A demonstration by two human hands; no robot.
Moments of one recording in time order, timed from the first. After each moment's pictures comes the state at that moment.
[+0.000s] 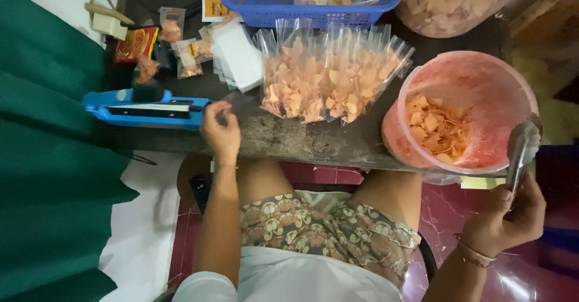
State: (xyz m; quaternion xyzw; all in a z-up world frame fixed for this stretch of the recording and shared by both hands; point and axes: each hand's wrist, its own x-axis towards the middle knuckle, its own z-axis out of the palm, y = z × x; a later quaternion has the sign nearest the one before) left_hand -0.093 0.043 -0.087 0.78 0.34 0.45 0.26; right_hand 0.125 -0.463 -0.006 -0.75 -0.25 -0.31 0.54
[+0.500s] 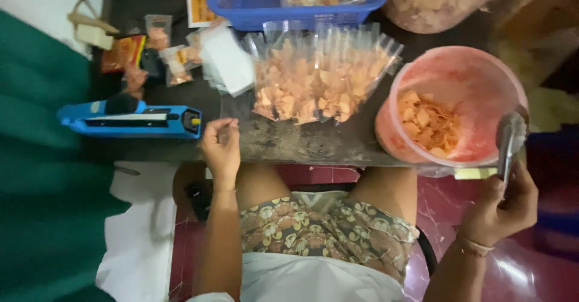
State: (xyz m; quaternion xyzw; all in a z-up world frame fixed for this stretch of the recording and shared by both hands) left_hand -0.100 -0.004 -0.050 0.71 0.37 0.42 0.43; right_hand 0.131 -0.475 -0.023 -0.76 -0.23 -0.32 0.51
